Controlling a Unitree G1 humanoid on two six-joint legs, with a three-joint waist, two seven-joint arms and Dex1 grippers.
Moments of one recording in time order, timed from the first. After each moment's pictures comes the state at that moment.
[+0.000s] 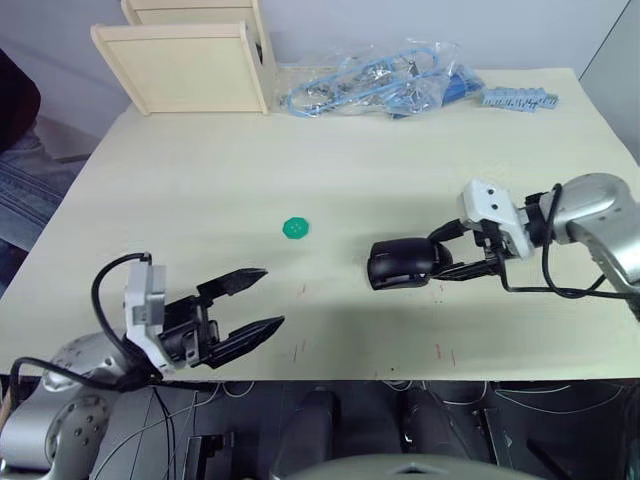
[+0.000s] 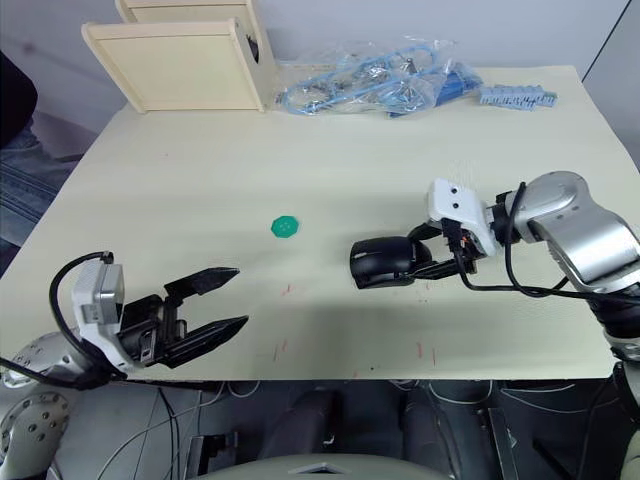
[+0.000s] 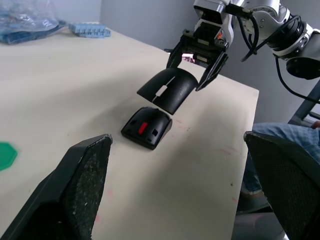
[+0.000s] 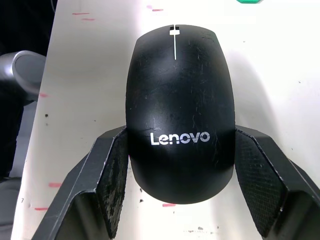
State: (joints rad) left arm 0.30 0.69 0.42 -0.49 -0.87 0.40 -1.12; right arm -0.73 -0.89 0.36 -0.15 0.32 0.59 1.32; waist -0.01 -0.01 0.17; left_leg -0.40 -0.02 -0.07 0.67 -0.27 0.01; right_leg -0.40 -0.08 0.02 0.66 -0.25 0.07
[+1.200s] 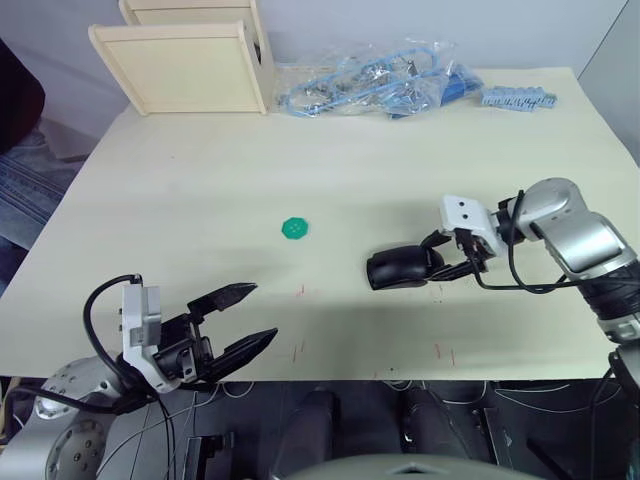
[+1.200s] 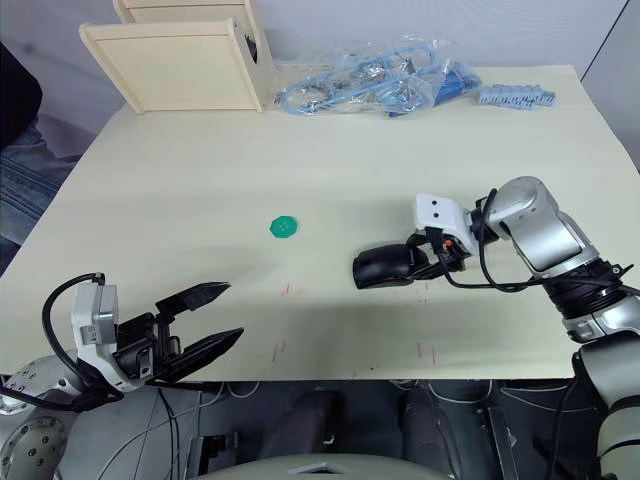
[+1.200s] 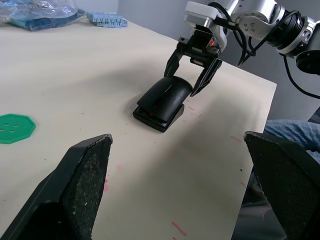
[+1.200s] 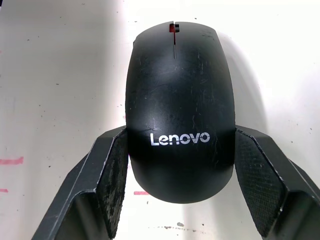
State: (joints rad) left arm 0.38 0.66 0.42 -0.49 -0.83 0.34 -1.11; right arm -0.78 -0.77 0.42 0.10 0.13 0.45 1.41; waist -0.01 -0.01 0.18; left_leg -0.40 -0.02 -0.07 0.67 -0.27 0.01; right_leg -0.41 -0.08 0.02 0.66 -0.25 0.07
